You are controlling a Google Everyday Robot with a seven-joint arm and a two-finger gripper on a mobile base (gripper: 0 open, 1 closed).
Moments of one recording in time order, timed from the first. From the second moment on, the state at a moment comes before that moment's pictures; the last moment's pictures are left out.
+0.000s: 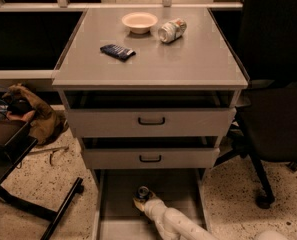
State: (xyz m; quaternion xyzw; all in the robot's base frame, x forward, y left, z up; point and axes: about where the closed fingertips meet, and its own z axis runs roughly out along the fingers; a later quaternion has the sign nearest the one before) arm 0.599 0.005 0.152 -0.21 0.85 0.15 0.46
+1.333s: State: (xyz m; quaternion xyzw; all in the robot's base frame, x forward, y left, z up) arm 0.599 0.005 0.152 -0.21 0.85 0.15 0.46
